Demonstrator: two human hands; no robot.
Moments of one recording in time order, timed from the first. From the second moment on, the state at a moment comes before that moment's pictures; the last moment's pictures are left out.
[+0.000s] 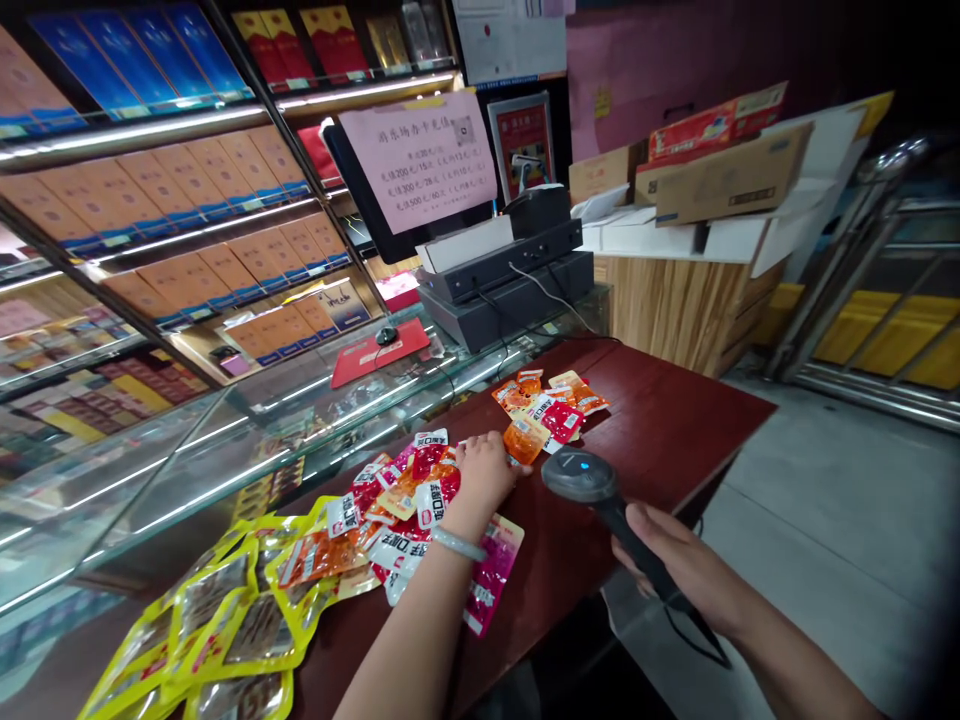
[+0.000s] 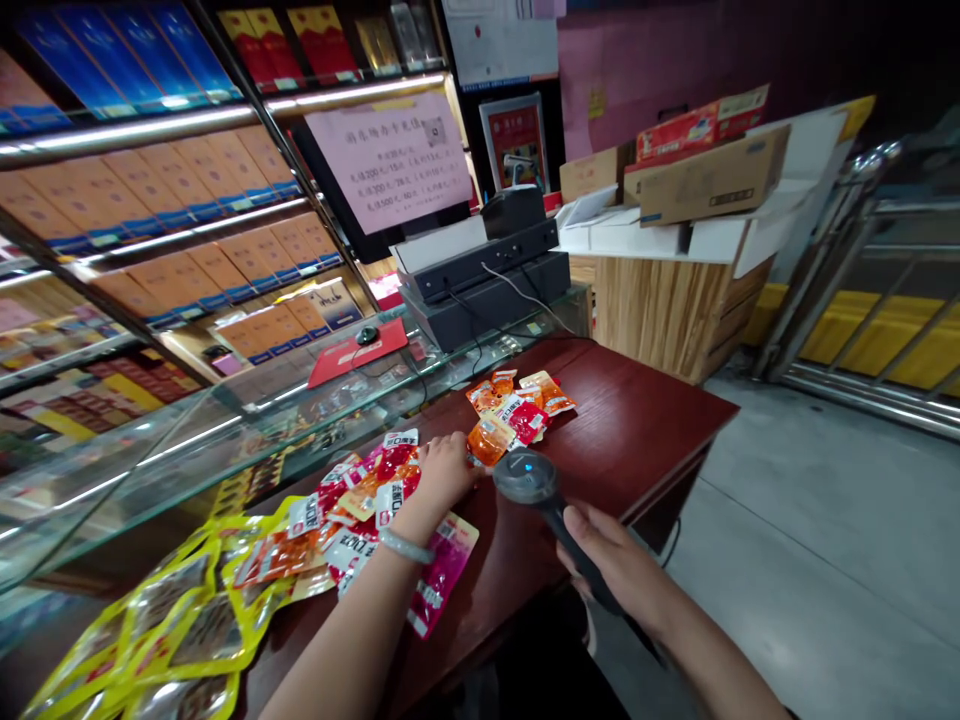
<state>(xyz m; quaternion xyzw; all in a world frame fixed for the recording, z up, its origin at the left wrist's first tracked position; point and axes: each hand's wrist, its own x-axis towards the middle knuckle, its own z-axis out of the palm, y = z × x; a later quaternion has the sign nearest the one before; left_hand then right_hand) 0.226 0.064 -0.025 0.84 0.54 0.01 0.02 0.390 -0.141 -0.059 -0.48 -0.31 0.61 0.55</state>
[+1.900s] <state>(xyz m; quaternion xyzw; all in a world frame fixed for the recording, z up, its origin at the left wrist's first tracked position) 0.268 0.055 -0.022 0.92 0.37 -0.01 0.10 0.395 -0.122 -0.054 -0.50 -0.29 0.56 0.59</state>
